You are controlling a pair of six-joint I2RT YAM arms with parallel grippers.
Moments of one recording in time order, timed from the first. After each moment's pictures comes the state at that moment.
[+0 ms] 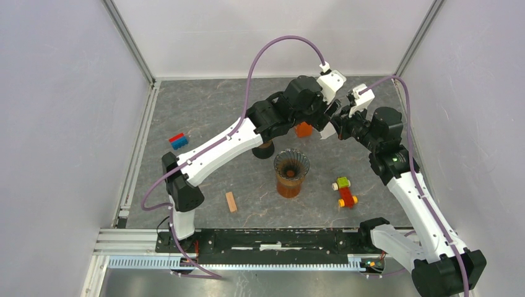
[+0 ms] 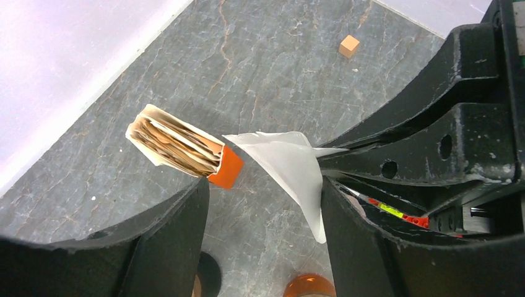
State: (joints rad) left arm -1.01 1.89 2.07 -0.59 -0.19 0.04; right arm 0.25 0.95 0.92 -0.19 -0.30 -0.02
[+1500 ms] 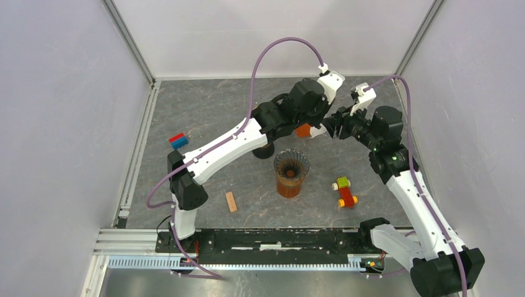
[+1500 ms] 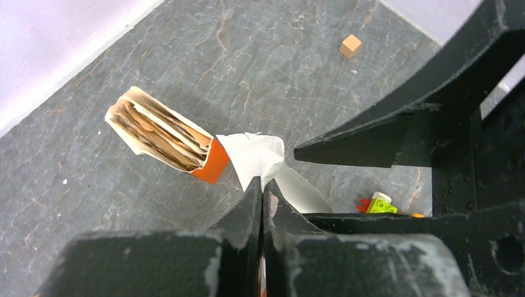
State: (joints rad) left arm -1.01 1.93 2.07 -0.57 -0.21 -0.05; right arm 0.23 0.96 0.92 -0.17 -0.35 0.09
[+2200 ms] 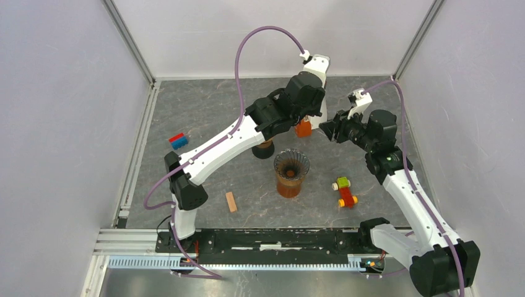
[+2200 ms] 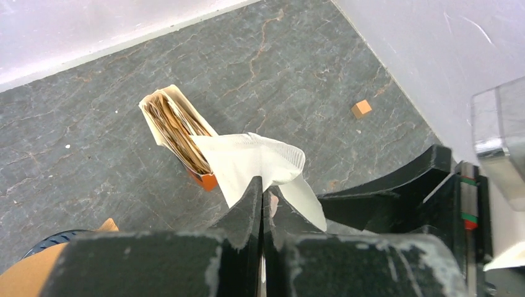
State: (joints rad) left arm -1.01 1.93 2.14 -0.60 -0.42 -0.31; right arm 0.22 0.98 0.84 -0.11 -0.37 0.16
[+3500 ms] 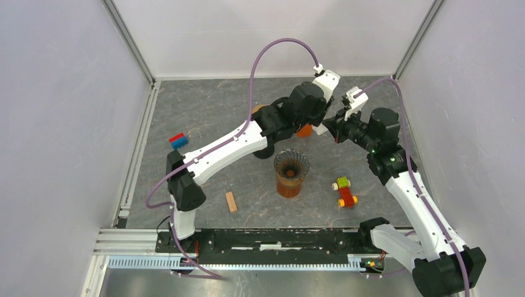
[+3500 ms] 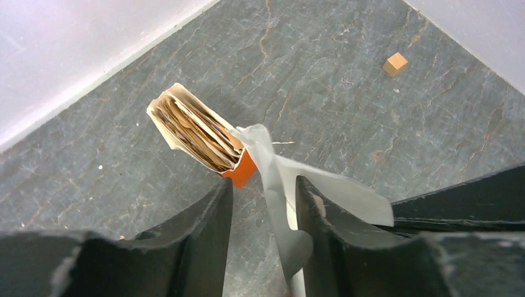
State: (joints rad) left arm -1.02 1.91 1.99 -0.49 -0.38 -0.09; right arm 0.25 0.96 0.90 -0.16 -0.39 -0.03
